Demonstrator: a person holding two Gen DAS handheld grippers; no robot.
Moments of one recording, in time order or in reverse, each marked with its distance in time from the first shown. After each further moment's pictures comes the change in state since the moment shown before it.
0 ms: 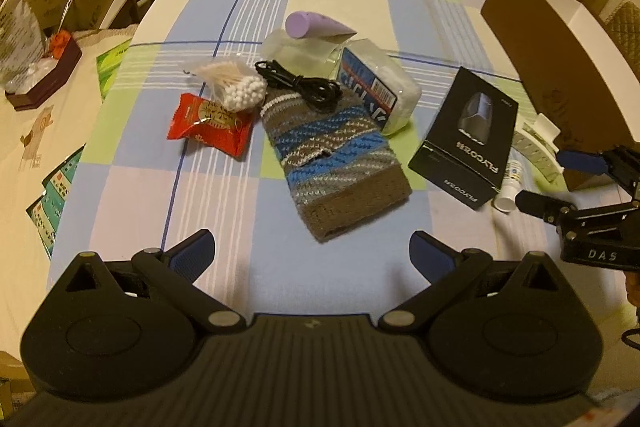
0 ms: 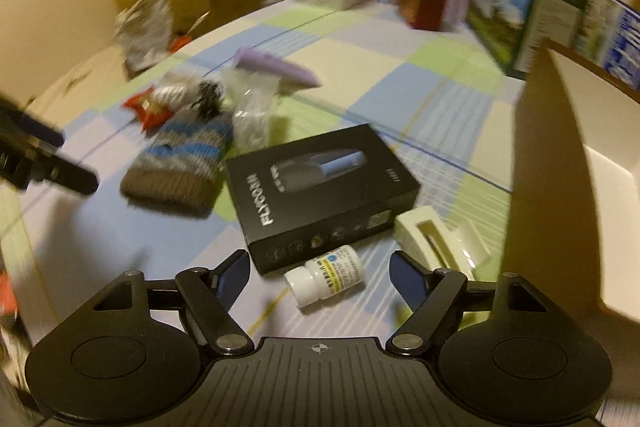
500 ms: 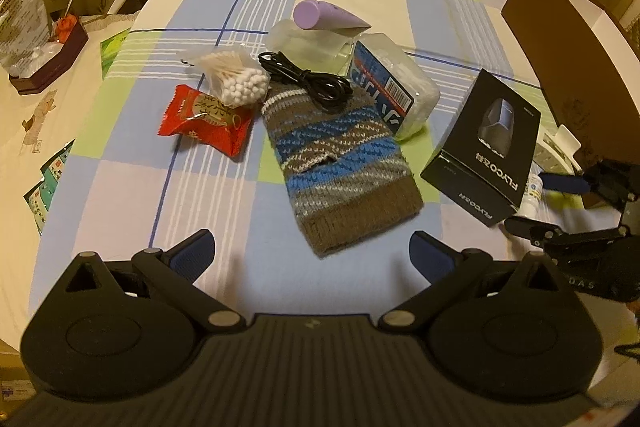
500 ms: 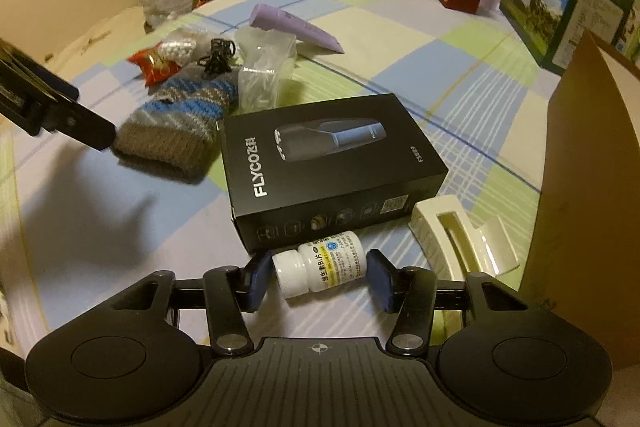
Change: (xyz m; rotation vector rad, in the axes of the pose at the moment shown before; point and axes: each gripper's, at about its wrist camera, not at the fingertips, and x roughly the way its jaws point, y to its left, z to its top) left arm 0.024 -0.004 0.010 -0.048 0.021 0.024; right arm 0.022 -0.010 -0.006 -0.011 0.045 0.045
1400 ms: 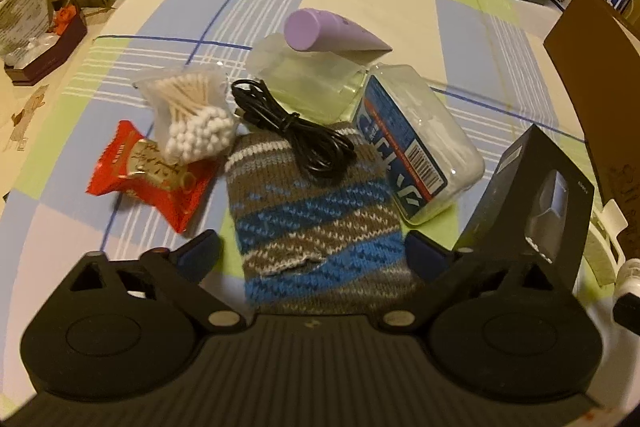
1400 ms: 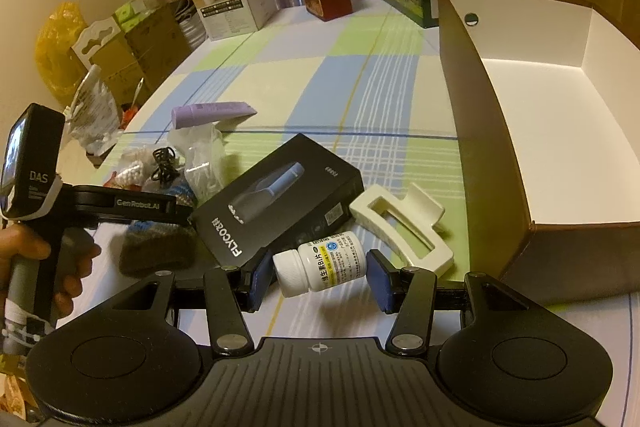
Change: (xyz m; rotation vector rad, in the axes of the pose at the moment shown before) left arm 0.074 -0.014 0.045 -0.084 -0.026 0.021; right arm -0.059 -0.023 0.003 0.434 -0.099 -0.066
